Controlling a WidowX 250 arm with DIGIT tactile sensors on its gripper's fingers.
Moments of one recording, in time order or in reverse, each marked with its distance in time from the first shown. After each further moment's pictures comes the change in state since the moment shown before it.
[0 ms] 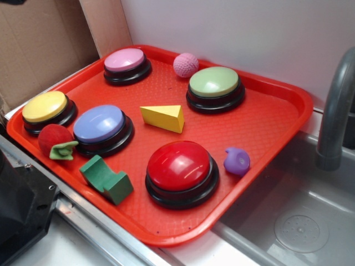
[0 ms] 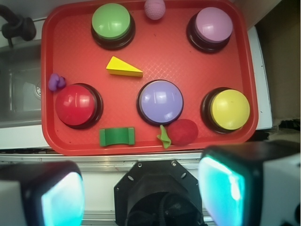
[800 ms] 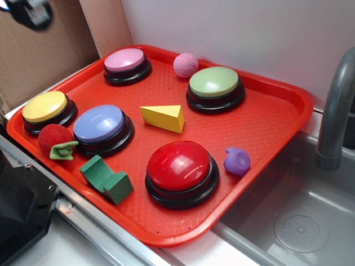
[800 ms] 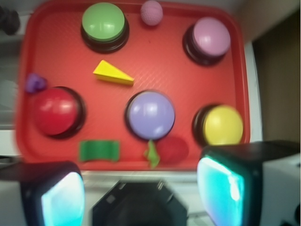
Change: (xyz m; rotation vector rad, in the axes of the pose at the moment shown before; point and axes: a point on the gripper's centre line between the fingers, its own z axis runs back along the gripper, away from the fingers) arm 0.028 0.004 -0.047 0.131 -0.043 -0.158
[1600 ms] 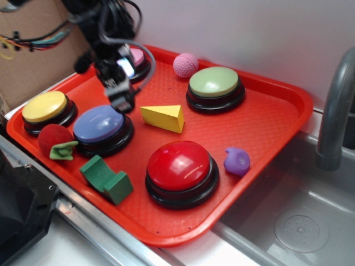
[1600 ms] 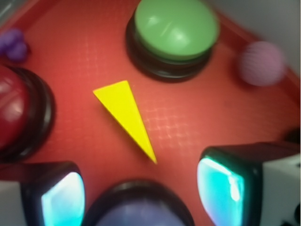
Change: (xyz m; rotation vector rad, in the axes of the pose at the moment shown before) arm 0.058 -0.007 -0.148 -0.179 -0.127 -0.596
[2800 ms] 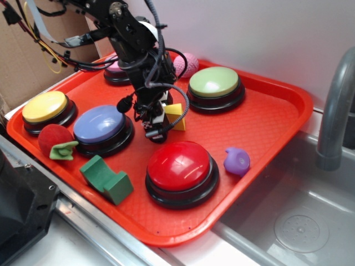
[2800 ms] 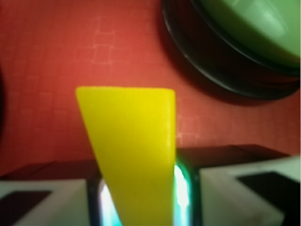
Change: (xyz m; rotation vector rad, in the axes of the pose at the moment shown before) arm 0.017 -0.004 -0.044 0.050 0.035 -0.109
